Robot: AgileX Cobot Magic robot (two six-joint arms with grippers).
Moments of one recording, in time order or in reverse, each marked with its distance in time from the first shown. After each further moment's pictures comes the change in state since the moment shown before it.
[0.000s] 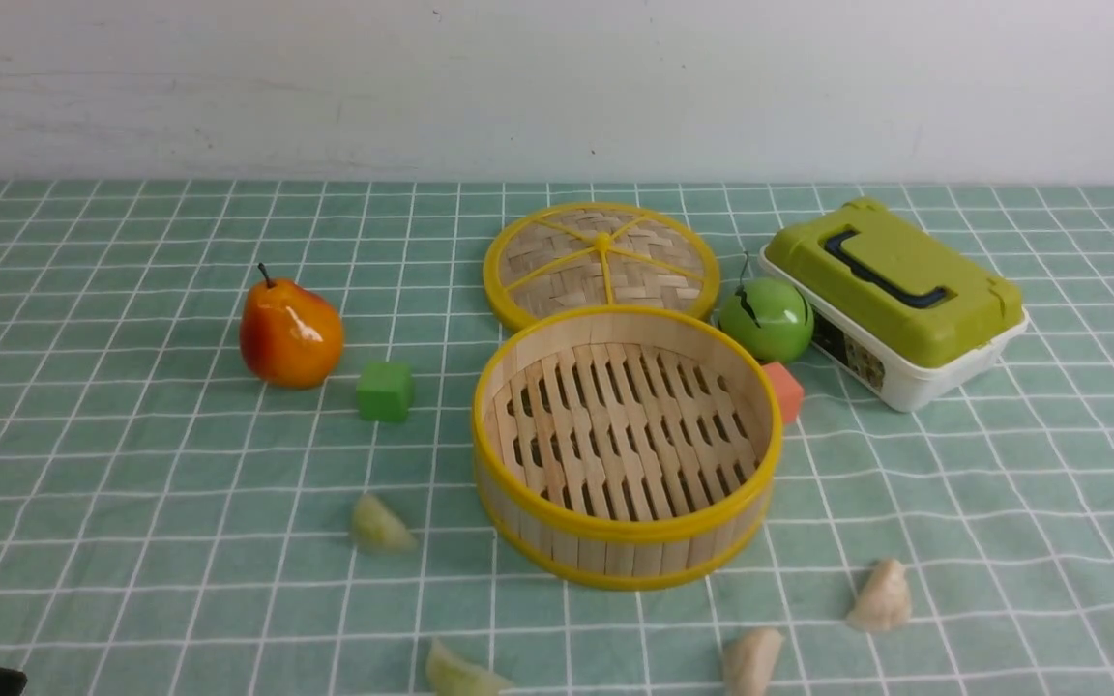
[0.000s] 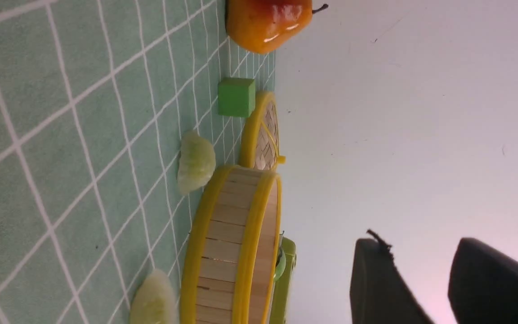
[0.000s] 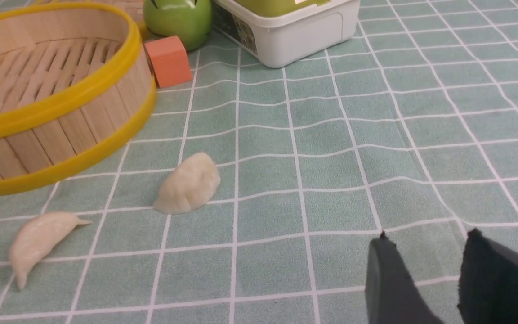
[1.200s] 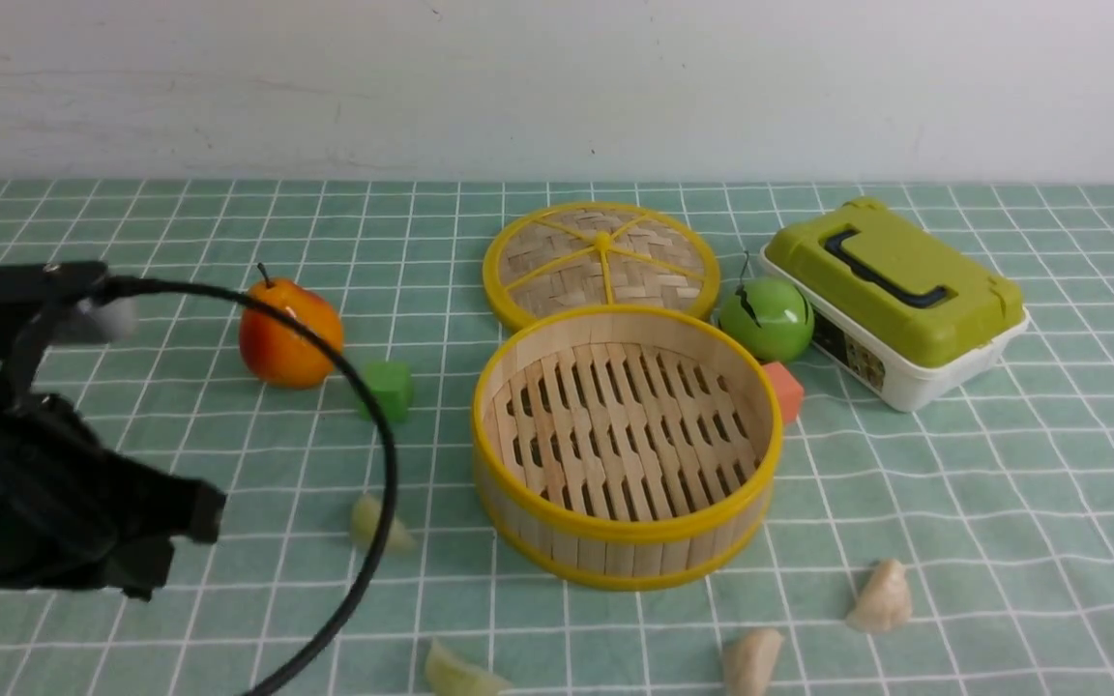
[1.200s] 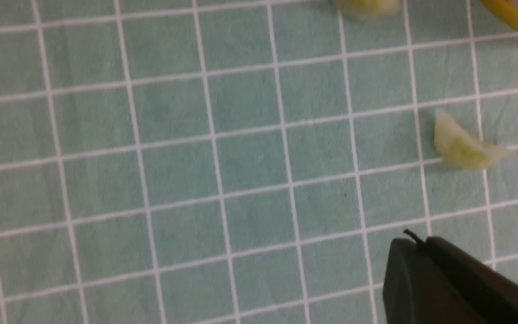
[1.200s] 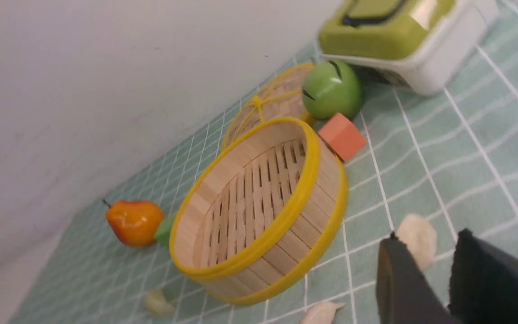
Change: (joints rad) right arm 0.000 0.047 -0.170 0.579 0.028 -0.045; left arm -0.366 1.204 -1.005 0.756 0.689 0.601
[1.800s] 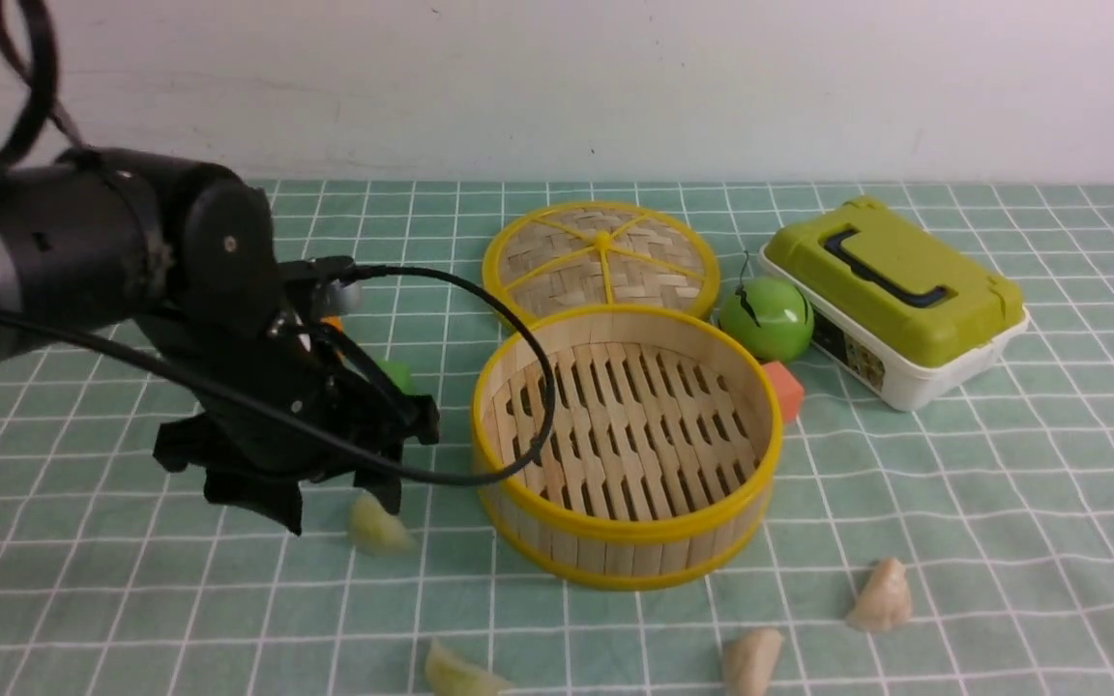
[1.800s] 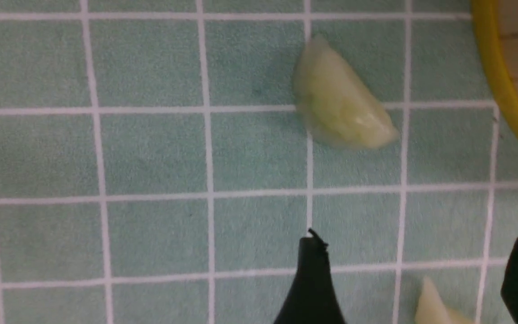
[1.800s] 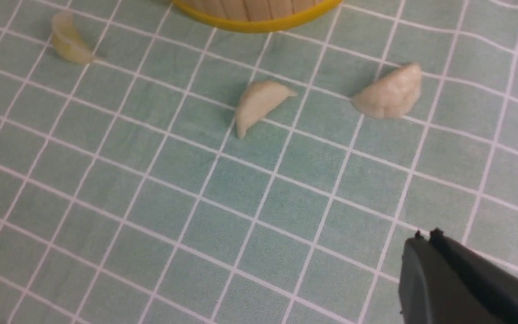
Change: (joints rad) right arm 0.116 0.730 -0.552 -0.194 0.532 -0.477; left arm -0.080 0.523 -0.251 0.045 -0.138 -0.277
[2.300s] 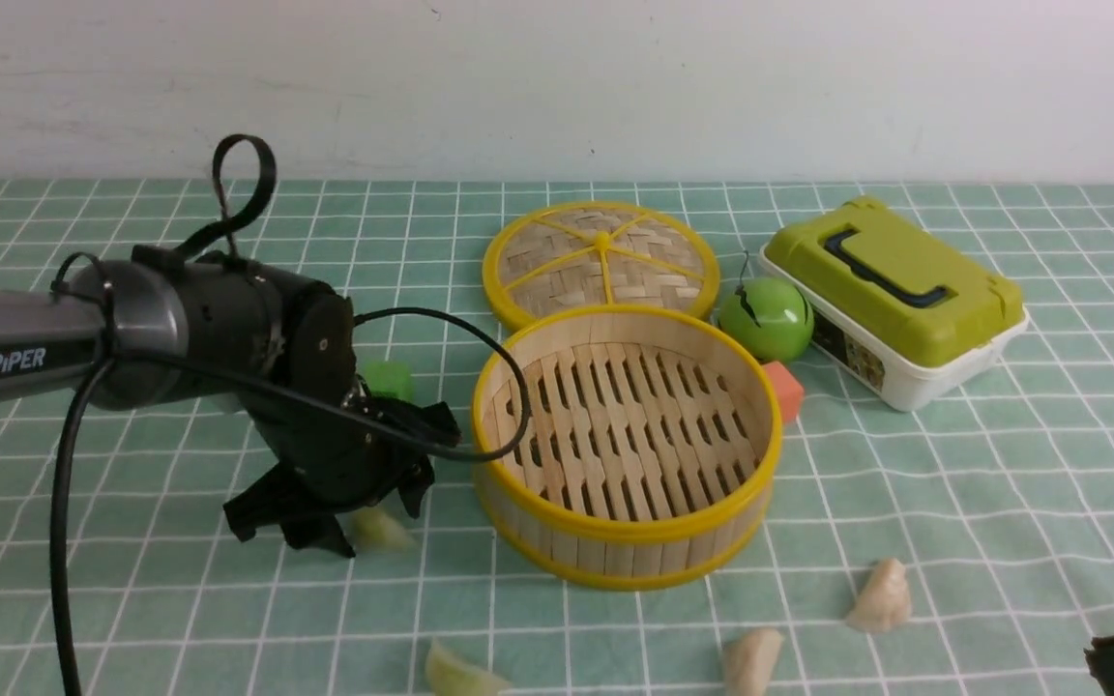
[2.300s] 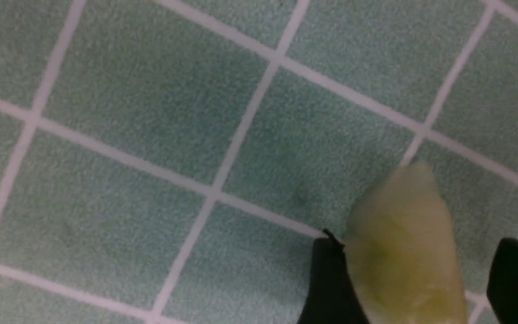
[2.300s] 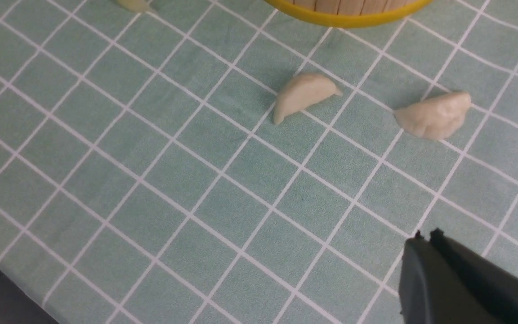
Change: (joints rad) right arm 0.115 0.000 -0.001 -0.044 -0.013 -0.062; left arm 0.000 0.210 -0.010 0.062 -0.214 -0.433
